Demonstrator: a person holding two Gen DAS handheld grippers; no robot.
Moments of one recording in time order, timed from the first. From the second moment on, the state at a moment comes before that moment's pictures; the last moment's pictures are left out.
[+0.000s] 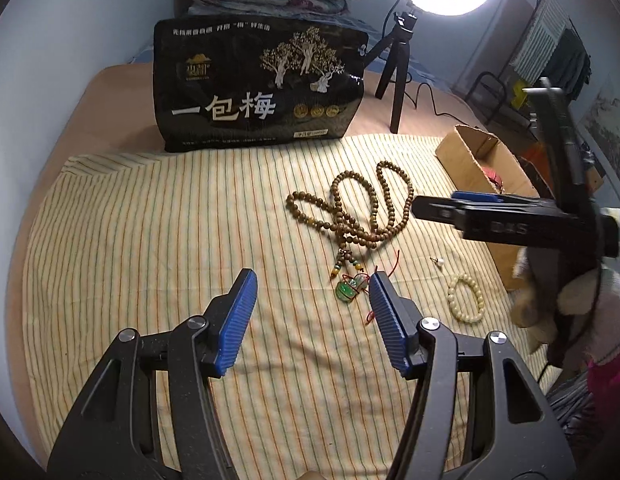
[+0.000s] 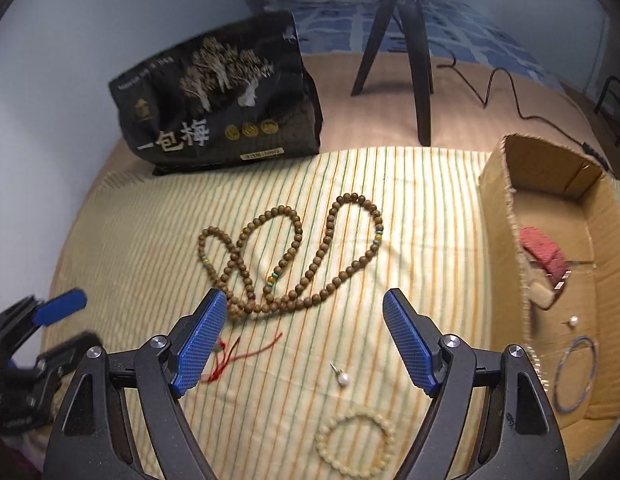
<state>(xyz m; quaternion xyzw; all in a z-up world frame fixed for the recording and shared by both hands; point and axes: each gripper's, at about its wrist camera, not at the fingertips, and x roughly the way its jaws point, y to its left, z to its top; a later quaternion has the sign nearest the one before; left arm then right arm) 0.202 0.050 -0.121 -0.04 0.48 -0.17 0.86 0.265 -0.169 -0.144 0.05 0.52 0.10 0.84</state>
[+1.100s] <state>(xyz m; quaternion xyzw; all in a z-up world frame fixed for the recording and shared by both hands) 0.202 0.064 -0.146 -0.04 0.51 -0.18 0.84 0.318 -0.076 -0.200 -0.03 0.57 0.11 0.81</state>
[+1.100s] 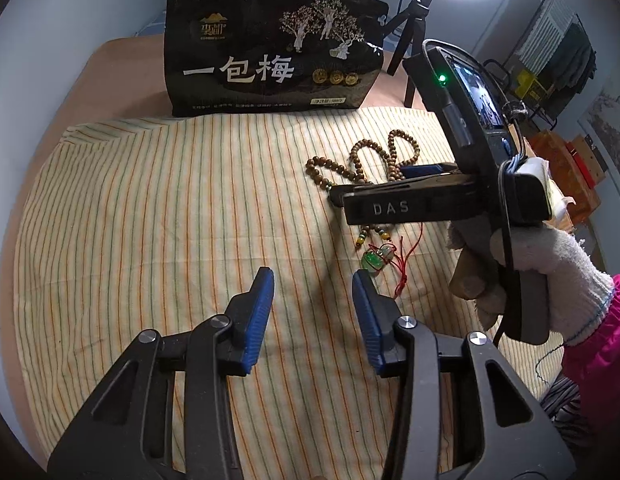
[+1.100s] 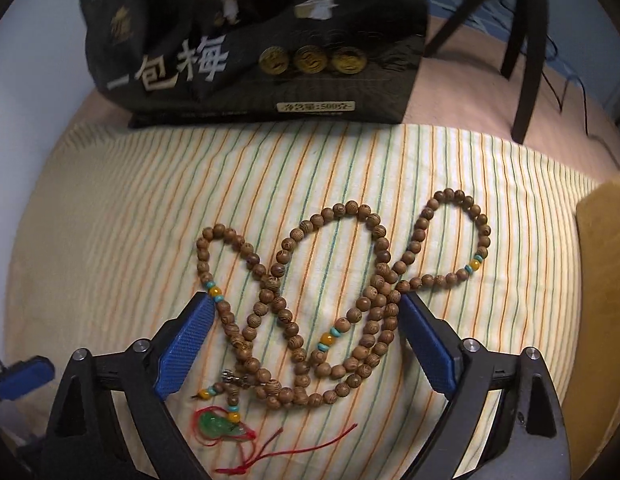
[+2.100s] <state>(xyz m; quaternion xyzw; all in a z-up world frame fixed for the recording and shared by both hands) 0.227 -0.033 -0.197 0.11 0.51 -0.23 0.83 0.297 -0.146 -0.196 -0.05 0.56 0.09 0.82</state>
